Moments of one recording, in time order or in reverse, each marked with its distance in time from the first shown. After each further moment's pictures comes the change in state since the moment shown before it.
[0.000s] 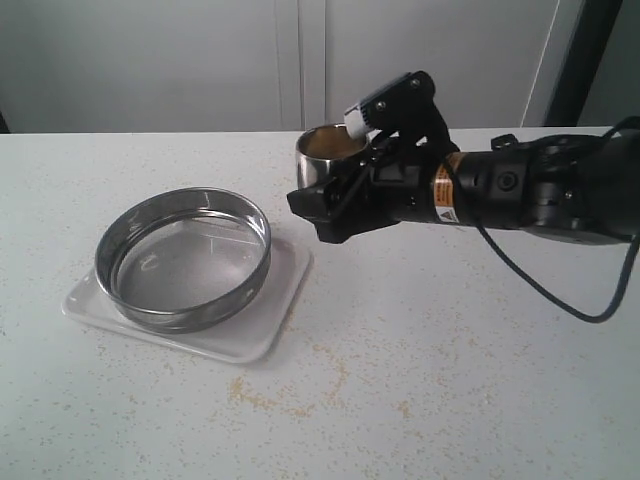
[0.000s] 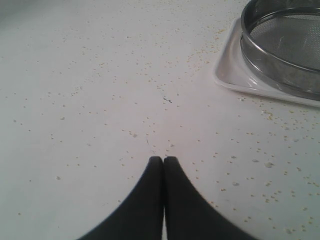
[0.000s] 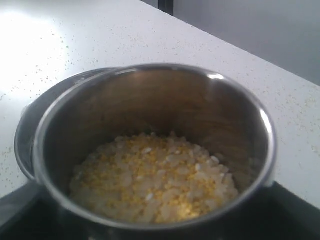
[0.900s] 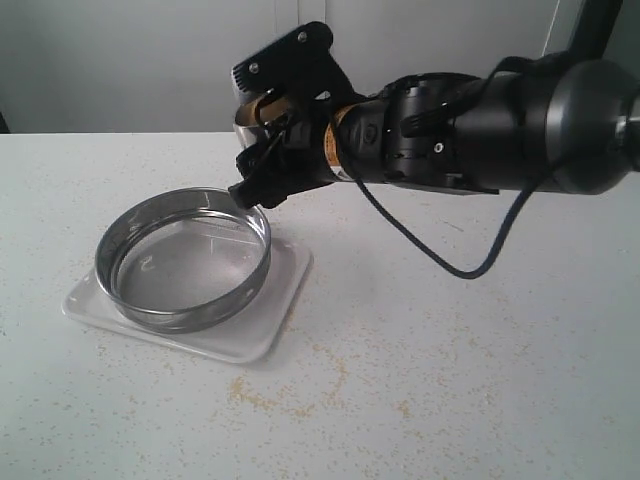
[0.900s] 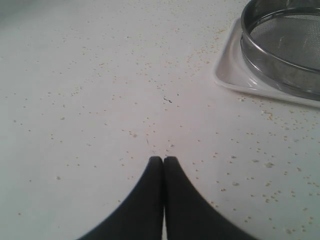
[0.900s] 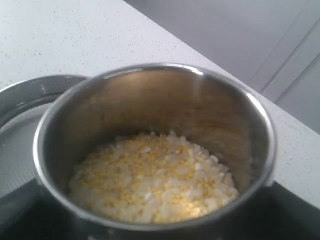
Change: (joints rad) left arm 0.000 0.000 0.000 0.000 0.000 0.000; right arm 0.270 0.056 -0.284 0.002 0.586 0.029
